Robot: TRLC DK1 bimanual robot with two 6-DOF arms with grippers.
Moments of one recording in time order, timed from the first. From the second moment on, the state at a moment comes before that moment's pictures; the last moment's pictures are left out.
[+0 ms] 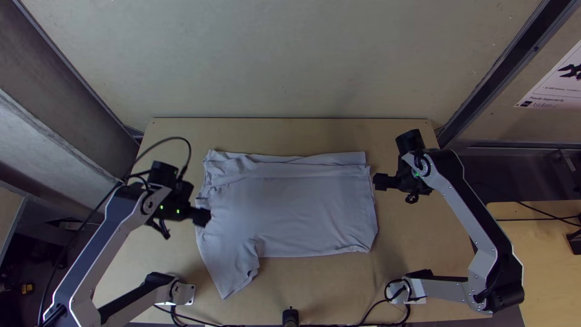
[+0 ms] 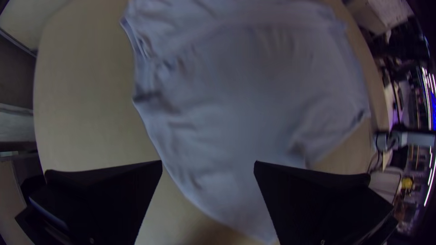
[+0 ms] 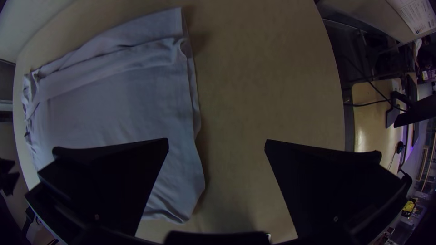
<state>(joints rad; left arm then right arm) -0.19 1.05 1.00 -1.15 0.13 0.08 0.24 1.40 1.28 -1.19 0.14 0.33</state>
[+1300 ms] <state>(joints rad) -0.61 1.31 0.69 -1.15 0.13 -0.25 0.27 1.39 1.15 -1.29 0.09 0.39</state>
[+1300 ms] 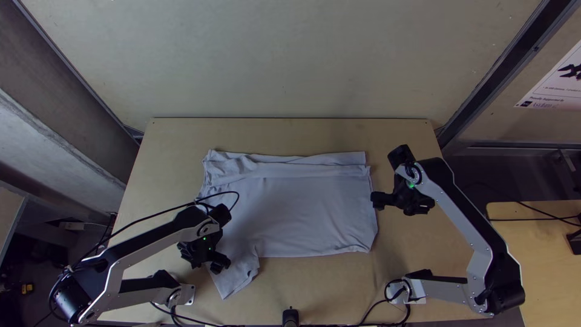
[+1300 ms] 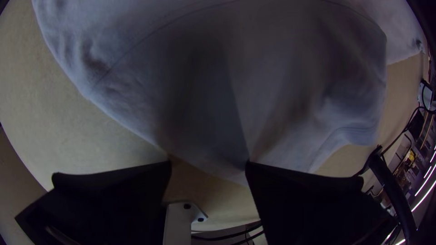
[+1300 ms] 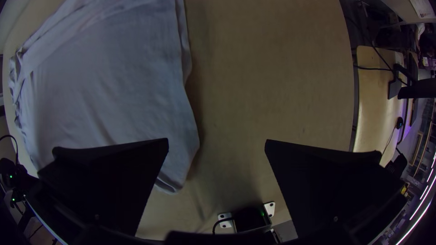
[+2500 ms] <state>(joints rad) -0.34 1.20 0.74 -1.11 0.11 -0.11 0.34 1.42 0.89 -1.25 -0.11 0.34</state>
